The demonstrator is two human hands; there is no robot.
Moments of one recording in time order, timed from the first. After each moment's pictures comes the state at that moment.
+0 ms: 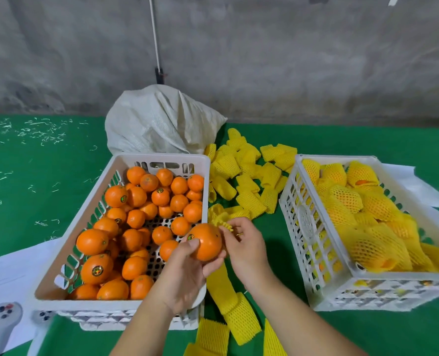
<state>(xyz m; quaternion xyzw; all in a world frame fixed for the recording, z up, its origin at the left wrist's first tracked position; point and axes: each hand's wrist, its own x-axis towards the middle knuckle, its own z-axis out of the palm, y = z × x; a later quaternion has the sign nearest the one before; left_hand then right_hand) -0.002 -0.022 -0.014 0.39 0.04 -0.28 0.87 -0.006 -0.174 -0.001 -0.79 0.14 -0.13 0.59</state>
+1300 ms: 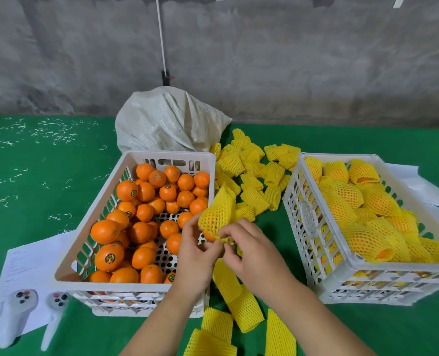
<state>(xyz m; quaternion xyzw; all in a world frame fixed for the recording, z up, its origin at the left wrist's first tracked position) -0.015 -0.038 -0.027 0.63 -0.08 -0.01 0.77 -0.059 -0.183 0.033 -0.92 -0.14 -0.18 0.31</state>
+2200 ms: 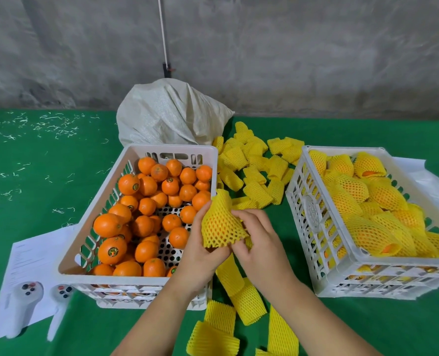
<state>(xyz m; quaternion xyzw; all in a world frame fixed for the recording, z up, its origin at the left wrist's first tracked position) -0.015 -0.028 -0.024 0.62 -0.16 -0.09 0.77 -0.060 -0.183 0.020 -0.89 -0.05 -0.20 0.42</state>
